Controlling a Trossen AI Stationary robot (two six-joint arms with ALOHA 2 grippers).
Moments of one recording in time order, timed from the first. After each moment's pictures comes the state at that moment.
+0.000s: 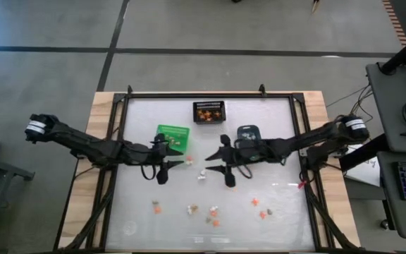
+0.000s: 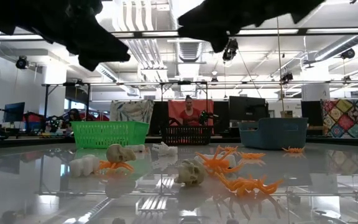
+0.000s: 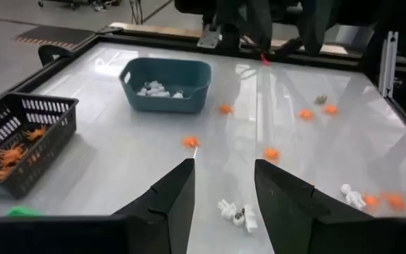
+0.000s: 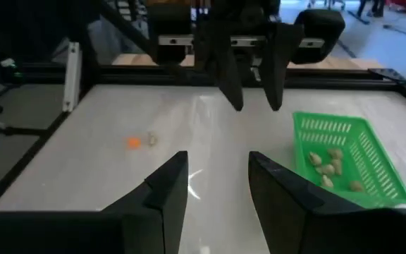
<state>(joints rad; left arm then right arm) -0.23 1.07 0.47 0.25 -0.33 -0.20 0.13 1.51 0.88 0.35 0.03 0.03</state>
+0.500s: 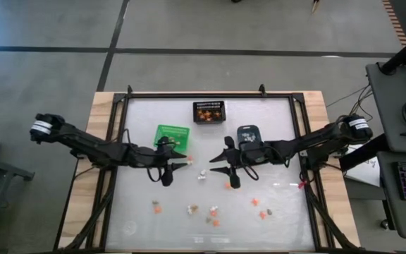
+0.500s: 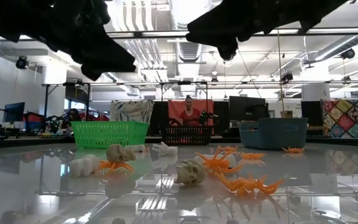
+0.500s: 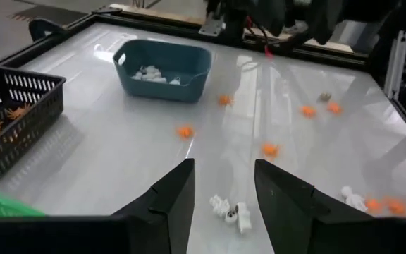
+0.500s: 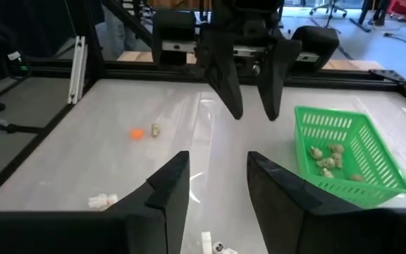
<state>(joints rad) -0.23 1.18 0.47 0.33 -0.34 -0.28 0.15 1.48 0.78 0.44 0.03 0.01</state>
